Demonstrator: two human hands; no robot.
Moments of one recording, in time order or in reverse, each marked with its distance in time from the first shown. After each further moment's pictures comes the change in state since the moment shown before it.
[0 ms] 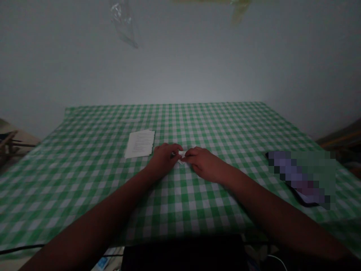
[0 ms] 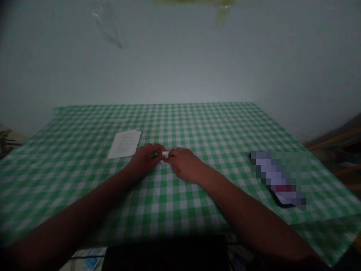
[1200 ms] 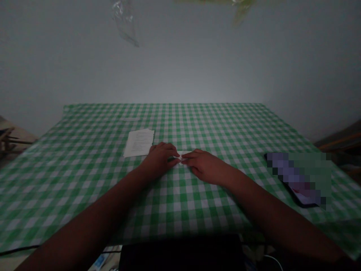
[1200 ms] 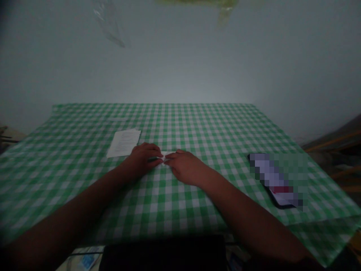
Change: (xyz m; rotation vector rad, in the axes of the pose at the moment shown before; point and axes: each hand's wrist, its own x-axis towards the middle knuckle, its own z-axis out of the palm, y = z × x) left_hand -0.005 -0.009 -0.010 0.191 -0.096 0.116; right_hand -0.006 -0.007 -0.007 -0.036 -0.024 -0.056
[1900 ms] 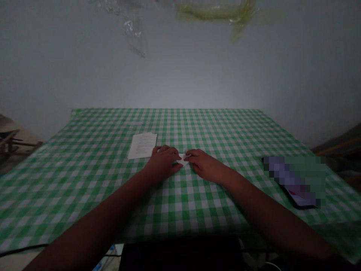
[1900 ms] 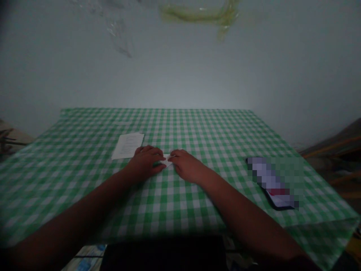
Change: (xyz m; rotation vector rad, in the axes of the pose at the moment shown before) left_hand -0.006 0.018 -0.007 0.143 -0.013 0.005; right_hand 0.003 0.020 0.021 0.080 0.151 0.018
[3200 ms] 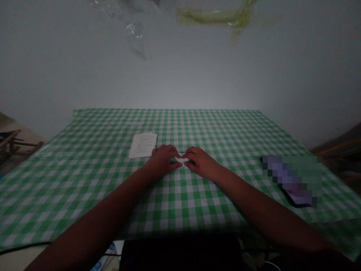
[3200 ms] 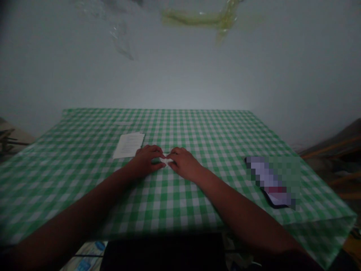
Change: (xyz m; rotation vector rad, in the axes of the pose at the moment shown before) left_hand 0.003 -0.010 0.004 -0.123 -0.001 -0.054; right_hand 0.011 0.004 0.009 0.015 0.061 0.024
